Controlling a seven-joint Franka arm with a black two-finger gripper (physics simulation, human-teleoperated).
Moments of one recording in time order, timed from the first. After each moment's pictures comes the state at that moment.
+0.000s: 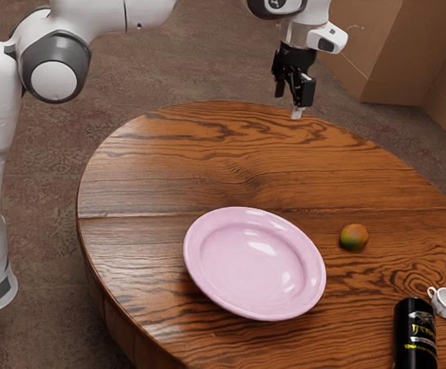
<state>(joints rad) -0.01 0.22 0.04 -1.15 0.00 1.52 -0.04</state>
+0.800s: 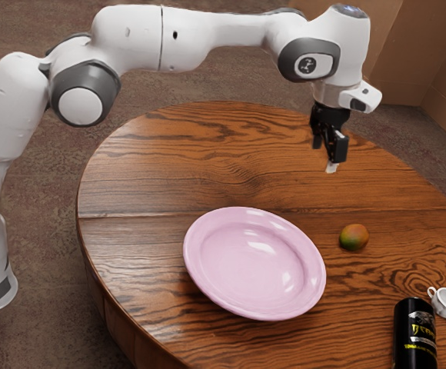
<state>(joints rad) -0.08 0.42 -0.02 -1.10 -0.02 1.74 -0.02</state>
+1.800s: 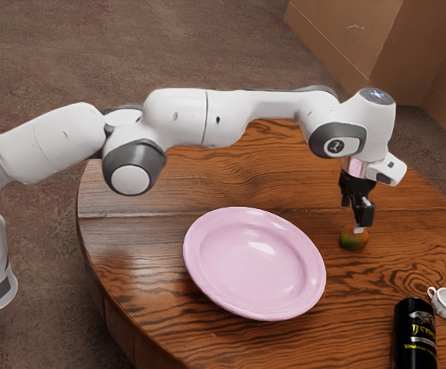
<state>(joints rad) -0.15 0.92 0.00 -0.62 0.00 1.78 -0.02</state>
